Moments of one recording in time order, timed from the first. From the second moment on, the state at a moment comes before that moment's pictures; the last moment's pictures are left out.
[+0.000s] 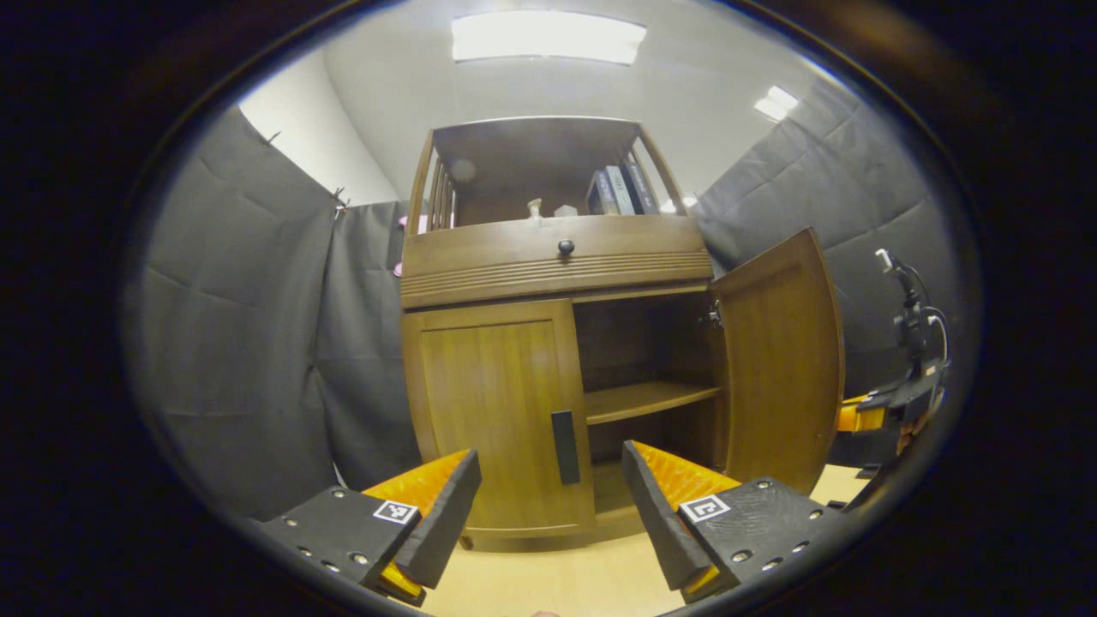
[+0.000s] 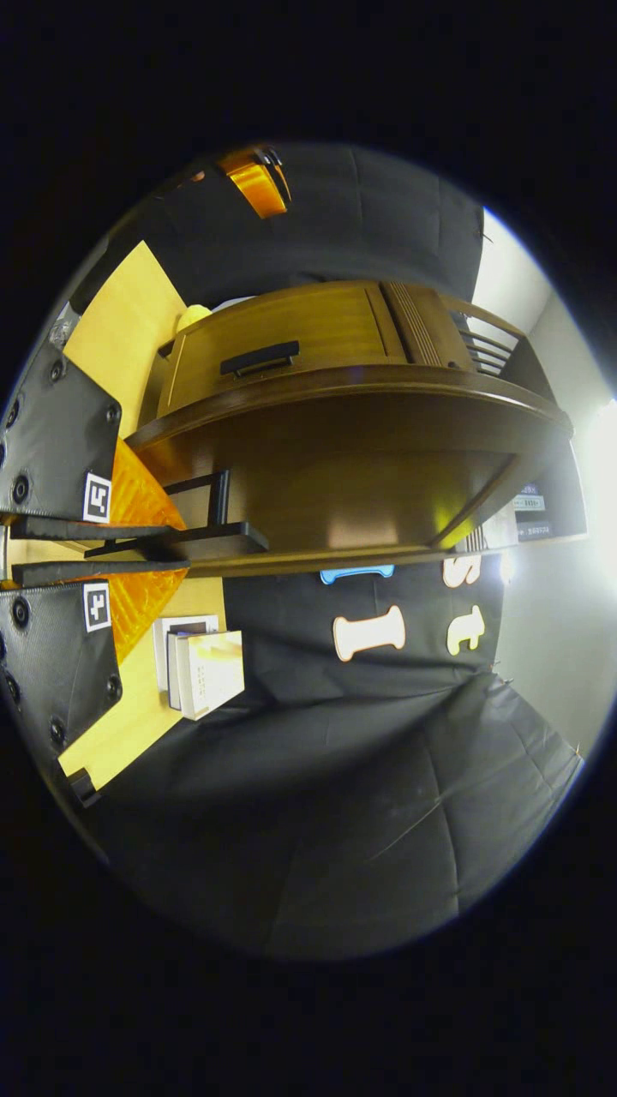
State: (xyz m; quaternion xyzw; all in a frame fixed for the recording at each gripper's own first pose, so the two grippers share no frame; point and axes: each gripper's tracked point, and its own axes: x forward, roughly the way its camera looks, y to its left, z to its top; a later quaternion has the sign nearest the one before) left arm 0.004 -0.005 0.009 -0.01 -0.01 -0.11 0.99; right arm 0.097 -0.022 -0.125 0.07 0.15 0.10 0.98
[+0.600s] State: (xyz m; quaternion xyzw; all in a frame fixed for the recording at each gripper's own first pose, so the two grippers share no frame) left arm 0.008 -0.012 0.008 0.00 -0.01 -0.14 0.99; right arm 0.087 -0.067 -0.115 0.05 0.13 0.05 0.99
